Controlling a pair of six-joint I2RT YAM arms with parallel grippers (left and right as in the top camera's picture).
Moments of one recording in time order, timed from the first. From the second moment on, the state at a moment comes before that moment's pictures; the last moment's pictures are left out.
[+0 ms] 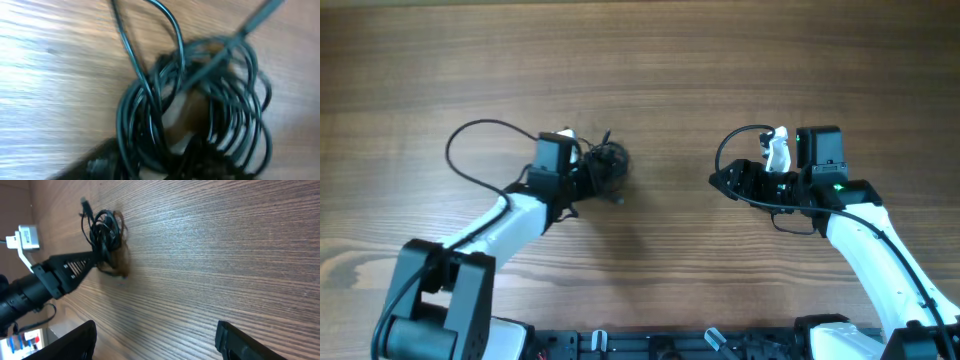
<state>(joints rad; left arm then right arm) -0.28 1.59 0.66 -0.09 0.11 -0.47 0.08 1.32 0.72 -0.49 -0.65 0.42</state>
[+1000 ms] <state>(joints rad) -0.38 1.39 0.66 -0.49 0.14 -1.33 0.08 1.32 0.72 -0.54 -0.63 0.42</state>
